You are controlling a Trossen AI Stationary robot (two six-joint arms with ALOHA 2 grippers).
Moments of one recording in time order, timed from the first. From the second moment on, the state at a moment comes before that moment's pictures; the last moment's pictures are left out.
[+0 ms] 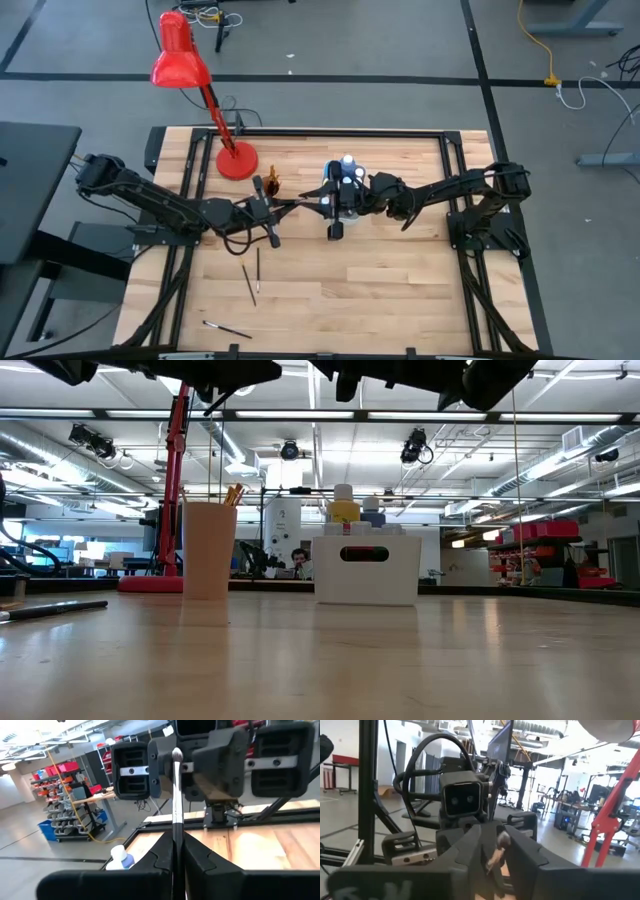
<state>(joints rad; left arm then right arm) -0.28 1.20 0.56 0.70 -0.64 0.24 0.03 1.68 0.98 0.94 -0.04 -0.16</state>
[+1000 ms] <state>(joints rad) -0.27 1.20 0.56 0.61 -0.60 0.14 0.01 1.67 1.13 0.46 -0.01 -0.19</state>
